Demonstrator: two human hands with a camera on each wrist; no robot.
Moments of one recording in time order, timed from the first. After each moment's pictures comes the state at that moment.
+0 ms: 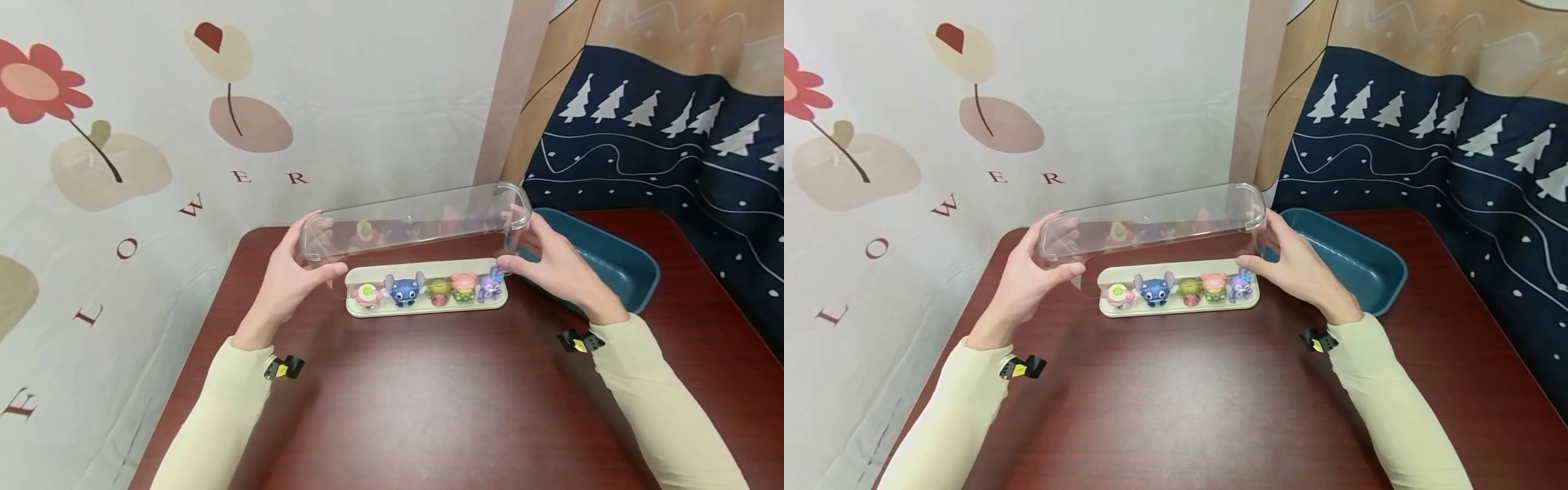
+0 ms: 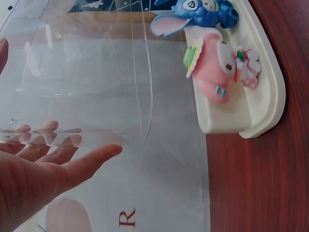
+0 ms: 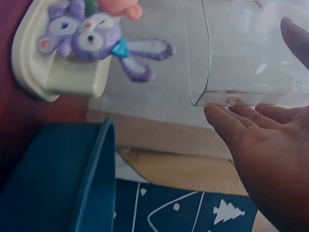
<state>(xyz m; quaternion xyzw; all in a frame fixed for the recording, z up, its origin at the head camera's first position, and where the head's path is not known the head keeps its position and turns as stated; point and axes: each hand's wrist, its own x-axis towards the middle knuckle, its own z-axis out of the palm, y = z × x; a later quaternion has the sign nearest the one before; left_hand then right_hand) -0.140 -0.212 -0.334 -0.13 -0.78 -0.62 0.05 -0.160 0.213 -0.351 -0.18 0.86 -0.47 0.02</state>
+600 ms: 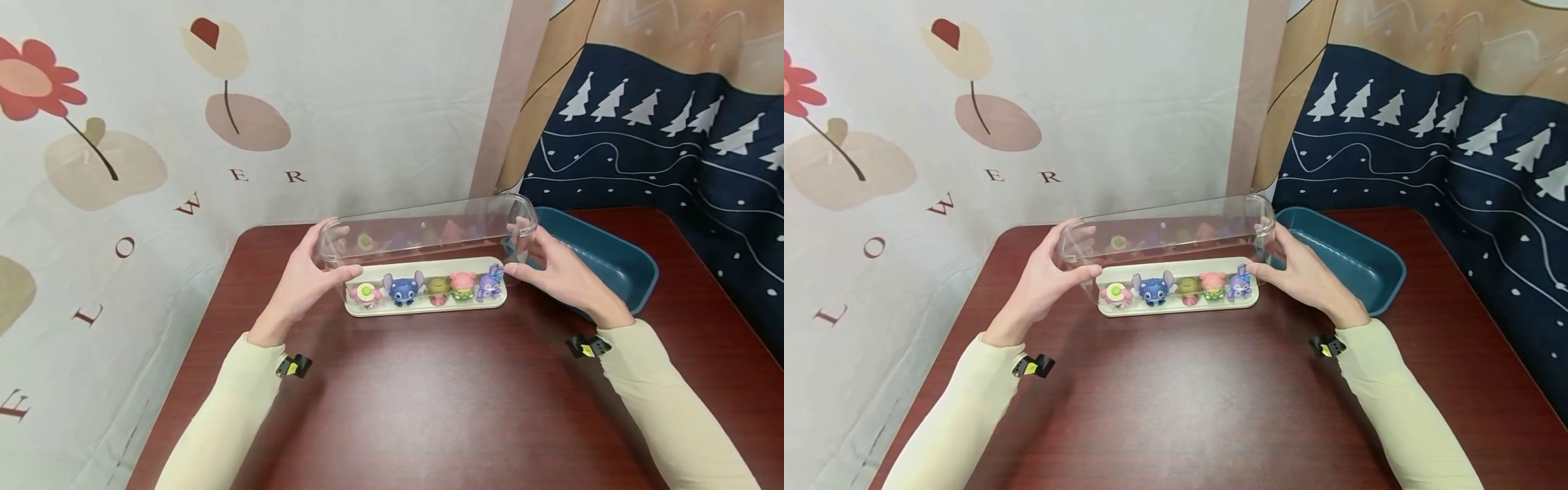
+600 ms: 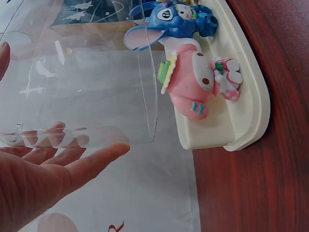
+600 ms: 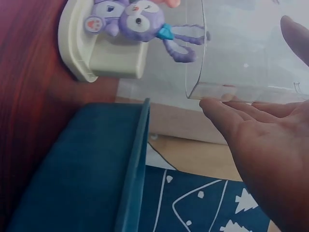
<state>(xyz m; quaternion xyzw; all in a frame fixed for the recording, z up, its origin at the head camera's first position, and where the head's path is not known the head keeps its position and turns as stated) -0.148 -0.197 -0.345 -0.12 -0.81 -0.58 0.02 -0.161 0.227 -0.365 -0.18 0.86 -0.47 0.06</state>
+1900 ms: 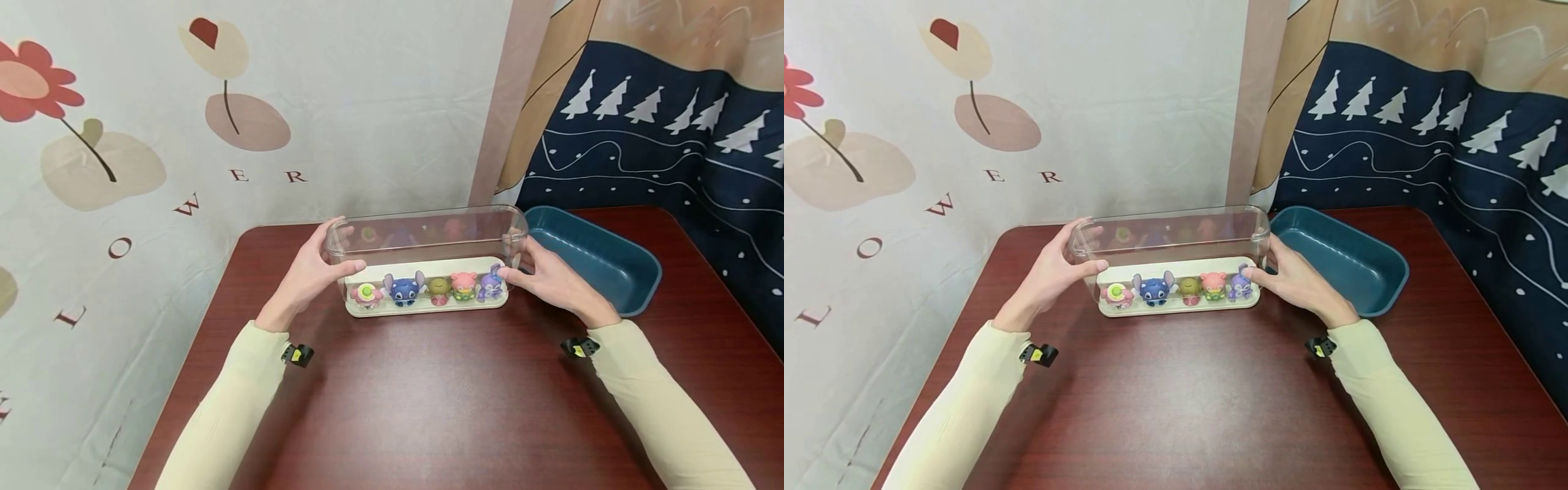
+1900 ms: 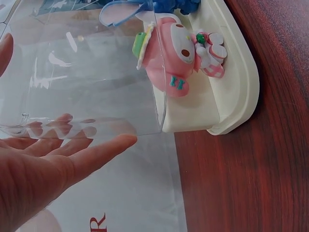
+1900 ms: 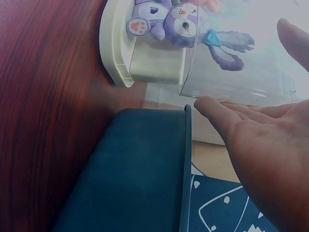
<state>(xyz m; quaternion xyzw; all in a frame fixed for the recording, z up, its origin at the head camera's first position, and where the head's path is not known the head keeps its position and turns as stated) -0.173 -0.200 -0.358 -0.11 -0.82 -0.56 -0.03 -0.174 0.223 -0.393 -0.15 0.88 -0.45 0.10</state>
